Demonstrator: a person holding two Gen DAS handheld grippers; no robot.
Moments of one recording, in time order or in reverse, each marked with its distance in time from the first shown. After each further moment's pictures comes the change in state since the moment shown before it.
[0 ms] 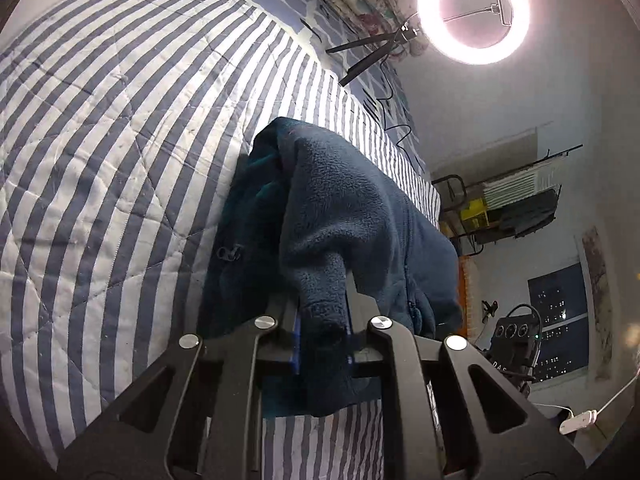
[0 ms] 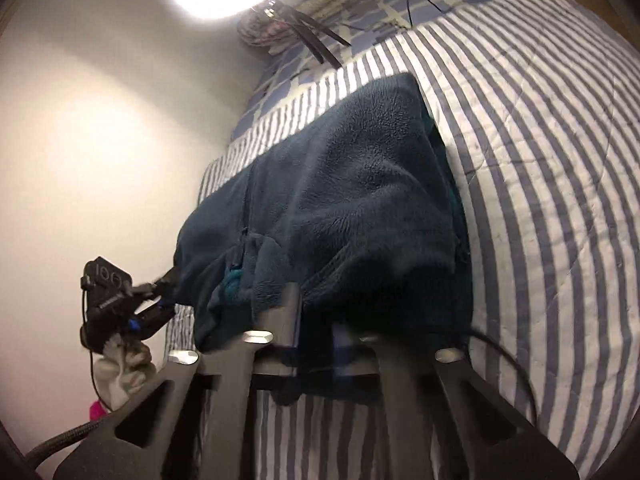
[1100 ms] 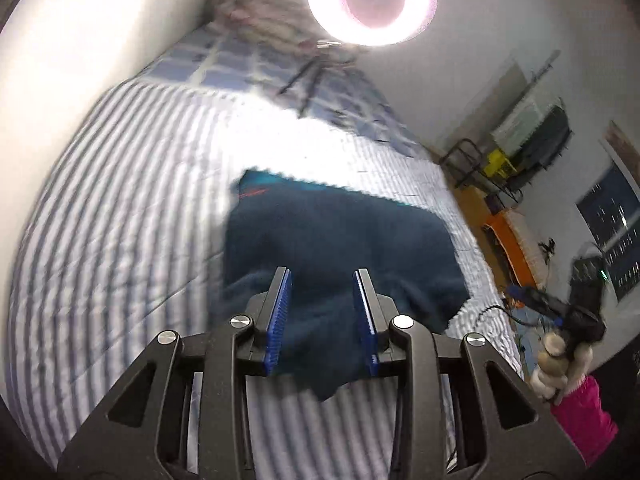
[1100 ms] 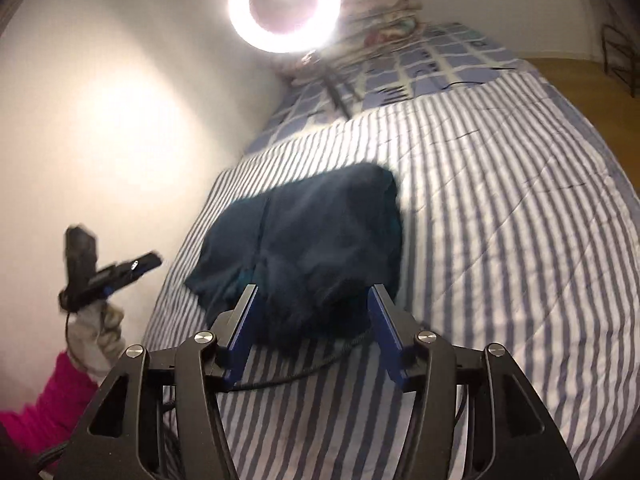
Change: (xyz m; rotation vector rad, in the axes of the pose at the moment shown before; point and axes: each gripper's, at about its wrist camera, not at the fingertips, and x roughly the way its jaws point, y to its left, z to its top) left arm -0.062 -0.091 -0.052 0.416 -0.098 0.175; right arm -0.125 0.008 -0.026 -0.191 -0.131 -0.075
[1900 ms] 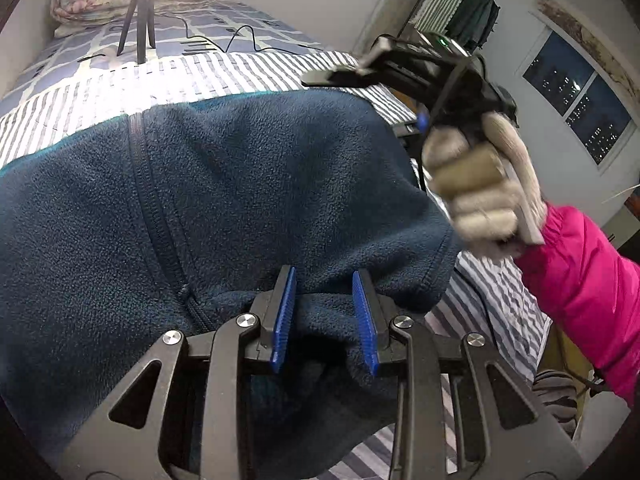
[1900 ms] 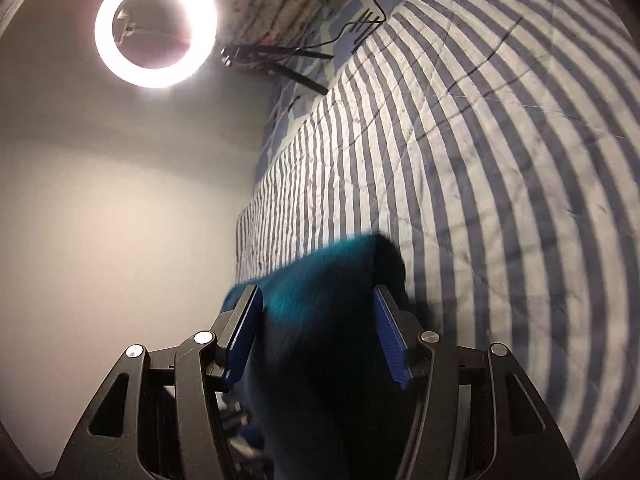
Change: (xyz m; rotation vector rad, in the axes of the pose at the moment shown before) left arm 0.164 -0.104 -0.044 0.365 0.242 -0.143; right arm 0.186 -0.117 0.094 0.430 0.147 0.355
